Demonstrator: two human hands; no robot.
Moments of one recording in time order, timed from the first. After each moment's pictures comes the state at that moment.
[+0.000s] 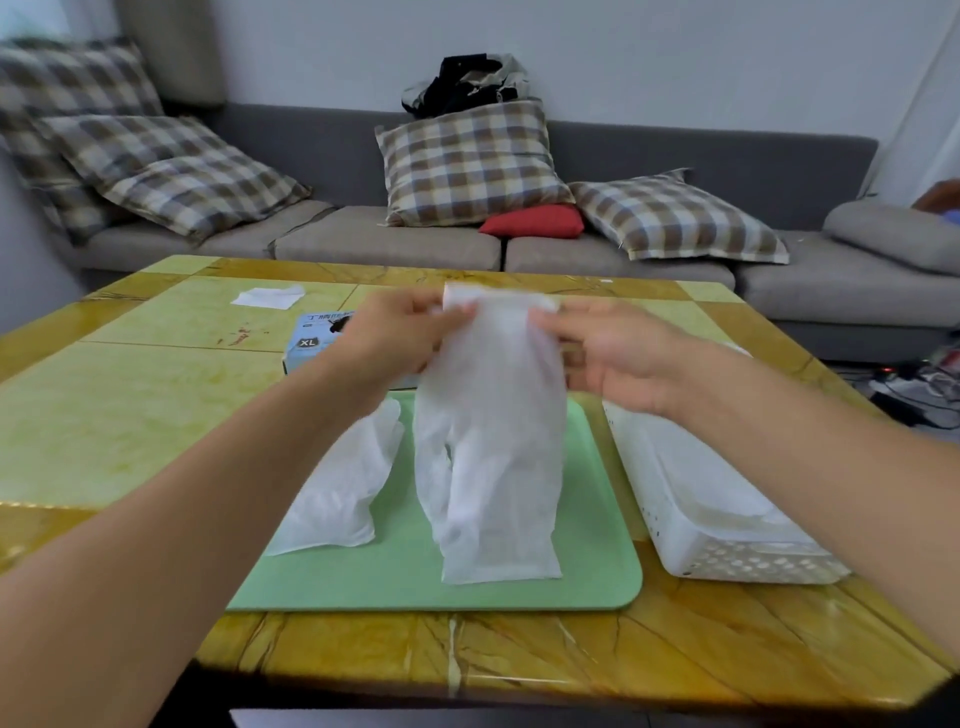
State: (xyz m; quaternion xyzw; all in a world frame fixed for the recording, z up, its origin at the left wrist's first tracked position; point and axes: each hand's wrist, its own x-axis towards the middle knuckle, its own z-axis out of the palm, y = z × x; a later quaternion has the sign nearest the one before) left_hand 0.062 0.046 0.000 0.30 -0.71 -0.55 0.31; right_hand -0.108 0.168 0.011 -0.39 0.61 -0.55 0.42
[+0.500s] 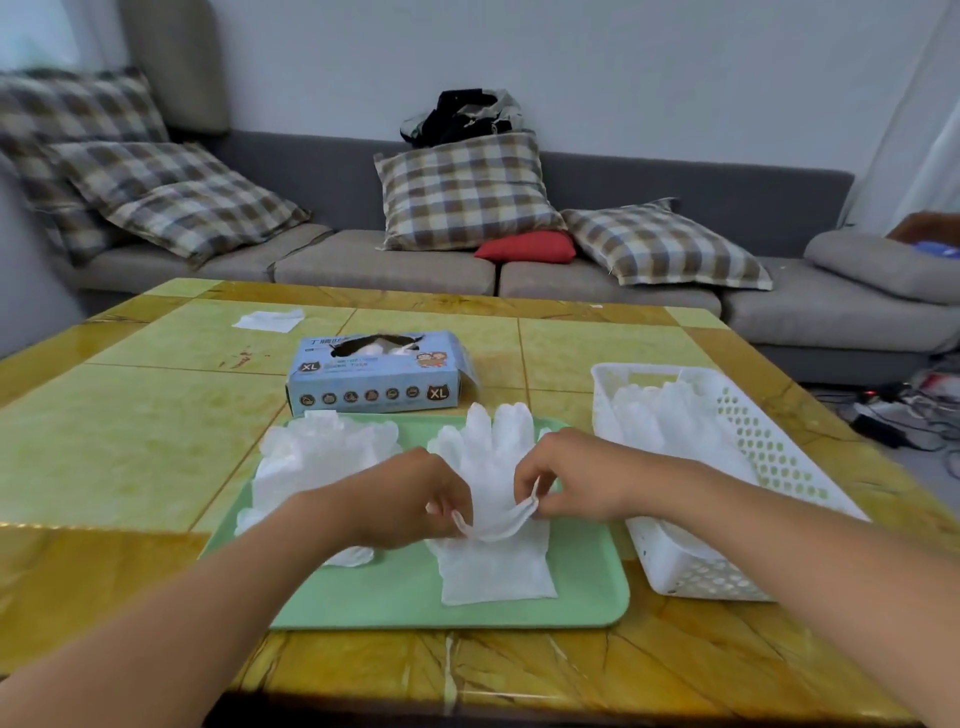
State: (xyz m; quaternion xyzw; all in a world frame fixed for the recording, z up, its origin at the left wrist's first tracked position) left_hand 0.090 0.054 -0.084 0.14 -0.97 -0.21 0.02; right_hand -0.112 0.188 -0.053 -0.70 0.68 -0.06 0.19
